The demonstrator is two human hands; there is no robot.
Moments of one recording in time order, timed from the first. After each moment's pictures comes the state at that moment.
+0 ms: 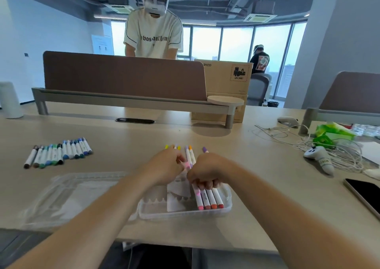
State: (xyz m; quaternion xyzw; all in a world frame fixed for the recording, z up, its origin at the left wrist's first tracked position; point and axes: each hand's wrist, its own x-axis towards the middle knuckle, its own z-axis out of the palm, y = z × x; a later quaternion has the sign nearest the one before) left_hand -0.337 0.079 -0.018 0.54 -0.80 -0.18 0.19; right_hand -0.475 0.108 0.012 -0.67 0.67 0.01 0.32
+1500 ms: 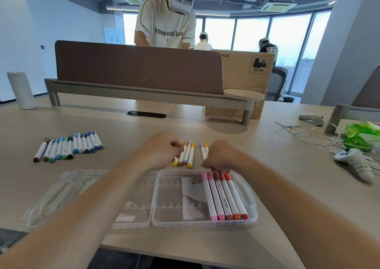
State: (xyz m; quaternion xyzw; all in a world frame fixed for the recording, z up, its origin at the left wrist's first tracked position) left_hand -0.295 0.041 -0.011 0.57 -0.75 -0.22 0.25; right_hand -0.473 0.040 -0.003 -0.71 0.69 0.00 0.13
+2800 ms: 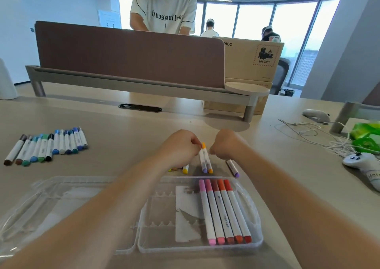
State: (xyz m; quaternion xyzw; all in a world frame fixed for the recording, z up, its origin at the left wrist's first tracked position) left_hand -0.350 0.004 -0.013 0.55 -0.75 -0.26 0.26; right_hand -0.499 -0.034 -0.013 -0.66 0.74 -0.02 0.08
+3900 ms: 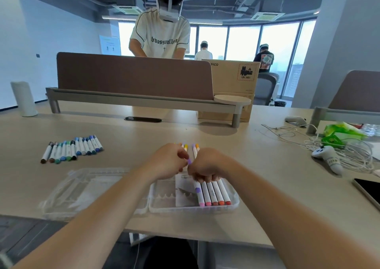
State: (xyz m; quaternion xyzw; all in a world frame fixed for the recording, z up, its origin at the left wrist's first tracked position) left_hand -0.323 0.091 -0.010 0.54 -0.76 -0.26 0.25; right_hand -0.458 0.099 0.010 -0.69 0.68 0.00 0.25
